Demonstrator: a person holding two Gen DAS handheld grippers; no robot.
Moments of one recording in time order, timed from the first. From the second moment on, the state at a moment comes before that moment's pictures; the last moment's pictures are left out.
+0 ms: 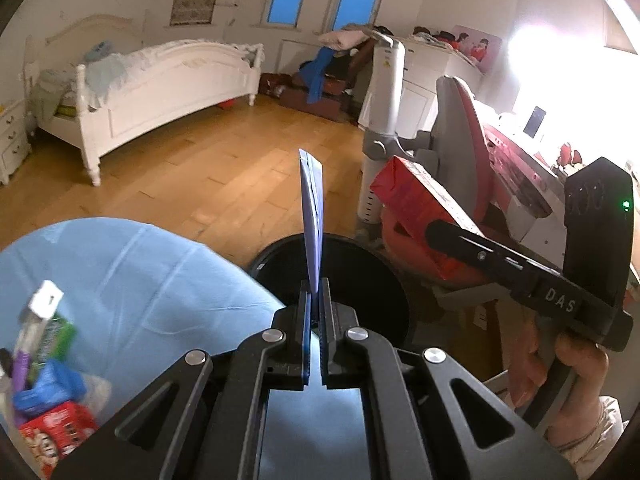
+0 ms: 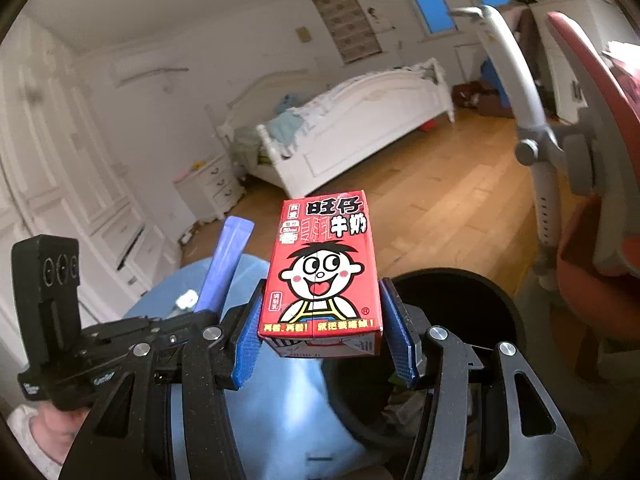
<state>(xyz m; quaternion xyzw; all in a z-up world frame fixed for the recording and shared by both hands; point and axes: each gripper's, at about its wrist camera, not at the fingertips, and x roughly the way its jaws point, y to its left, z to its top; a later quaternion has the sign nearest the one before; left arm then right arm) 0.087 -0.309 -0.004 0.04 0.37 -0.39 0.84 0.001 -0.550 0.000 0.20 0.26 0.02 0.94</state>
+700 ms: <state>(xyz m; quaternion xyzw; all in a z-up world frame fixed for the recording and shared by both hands) 0.116 -0.380 -0.032 0.07 0.39 -0.40 0.83 0.015 -0.601 -0.041 0.26 0.28 -0.03 0.92</state>
